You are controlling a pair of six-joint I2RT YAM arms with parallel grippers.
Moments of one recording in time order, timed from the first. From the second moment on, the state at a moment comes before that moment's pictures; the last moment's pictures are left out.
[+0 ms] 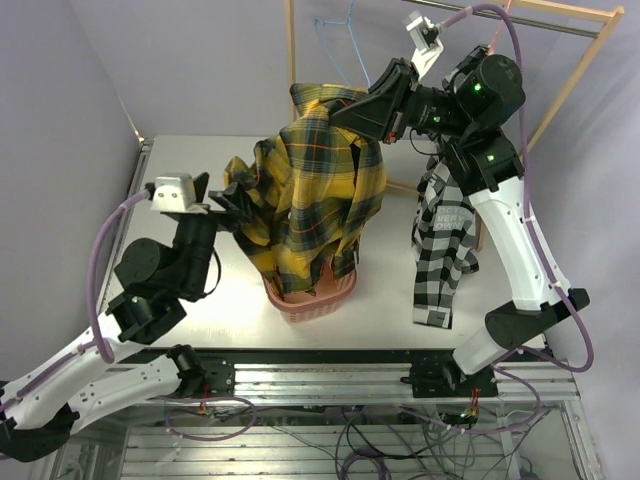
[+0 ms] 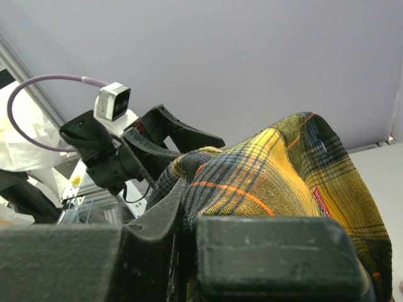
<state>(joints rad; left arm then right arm) -0.93 0.75 0.96 0.17 -0.73 0.03 0.47 1.58 2.04 -0.12 -0.99 0.58</state>
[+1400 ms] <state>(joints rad) -0.93 0.82 1.37 -0.72 -0.43 -0.30 0.51 1.59 2.09 -0.27 -0.93 0.45</state>
